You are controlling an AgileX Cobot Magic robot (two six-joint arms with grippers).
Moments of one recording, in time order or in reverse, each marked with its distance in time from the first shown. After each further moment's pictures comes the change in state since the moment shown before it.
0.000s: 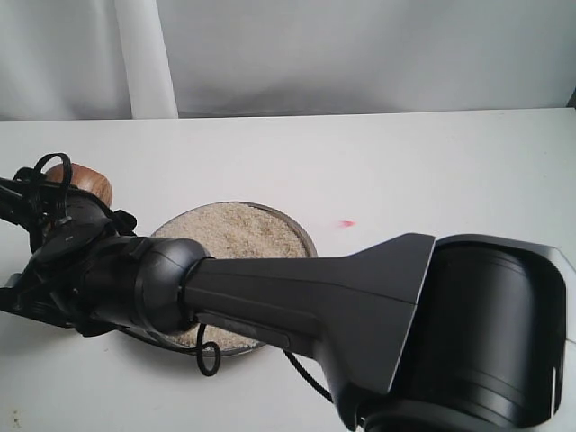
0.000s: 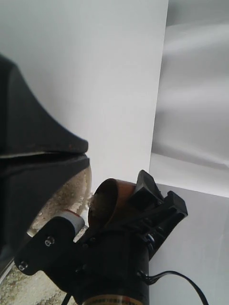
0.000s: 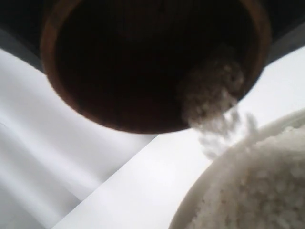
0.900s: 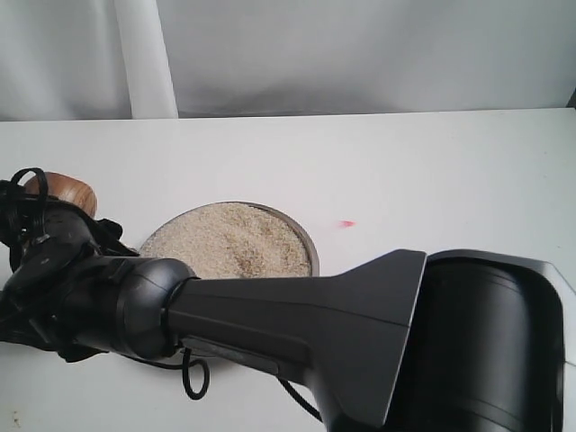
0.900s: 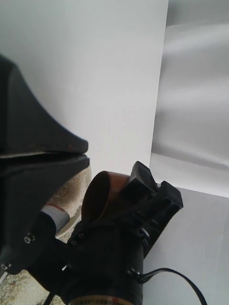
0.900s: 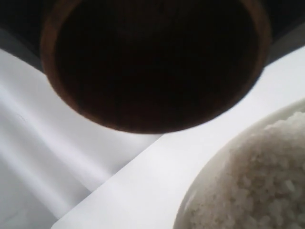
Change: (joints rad) left arm 0.000 0.000 0.000 0.000 0.000 0.000; right arm 0.042 0.000 0.000 -0.031 0.030 -0.002
